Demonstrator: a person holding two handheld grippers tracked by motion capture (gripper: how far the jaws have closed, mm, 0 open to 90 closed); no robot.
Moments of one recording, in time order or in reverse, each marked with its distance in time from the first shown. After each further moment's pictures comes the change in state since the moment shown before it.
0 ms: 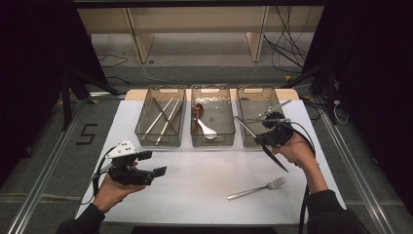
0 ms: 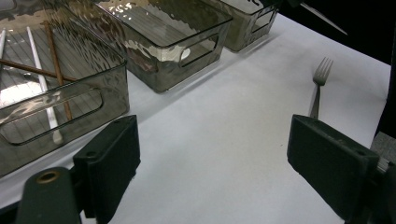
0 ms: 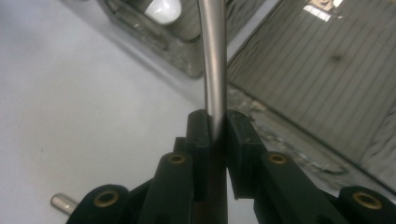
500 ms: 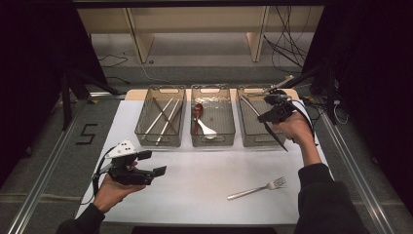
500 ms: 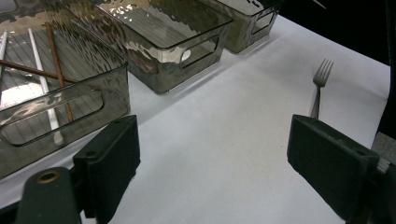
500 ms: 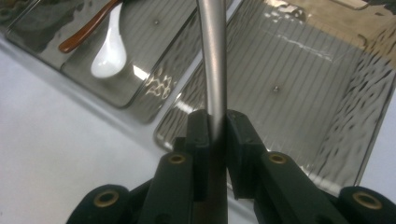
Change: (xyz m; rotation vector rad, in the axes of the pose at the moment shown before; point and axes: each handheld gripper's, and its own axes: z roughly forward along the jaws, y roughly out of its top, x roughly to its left) left arm 0.000 0.000 0.000 -0.003 0.001 0.002; right arm -0.042 0.047 0.000 -0.005 -0.076 0.098
